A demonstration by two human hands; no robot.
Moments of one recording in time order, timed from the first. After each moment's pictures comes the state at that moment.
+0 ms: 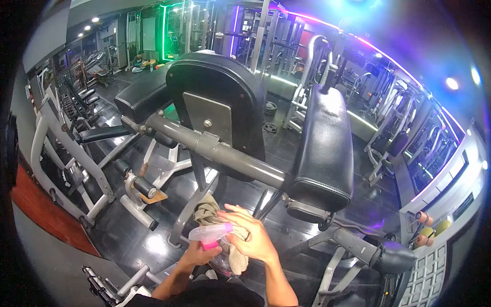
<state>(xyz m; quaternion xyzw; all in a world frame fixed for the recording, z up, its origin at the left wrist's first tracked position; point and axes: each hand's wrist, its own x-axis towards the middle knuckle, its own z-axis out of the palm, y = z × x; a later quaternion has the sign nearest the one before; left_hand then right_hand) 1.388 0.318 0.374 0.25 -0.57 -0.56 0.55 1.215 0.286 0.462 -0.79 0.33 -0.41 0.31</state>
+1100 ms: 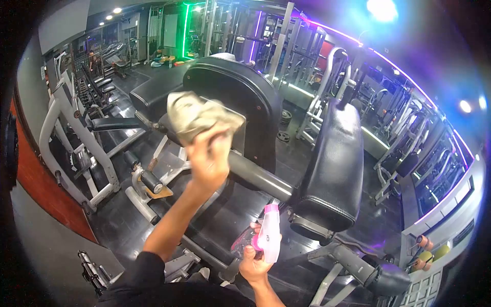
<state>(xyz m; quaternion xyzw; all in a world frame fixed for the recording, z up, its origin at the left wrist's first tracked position) 1.371 0.160 0.529 0.24 -0.60 0.03 0.77 1.234 0.313 0.431 -0.58 0.36 -0.71 0.17</state>
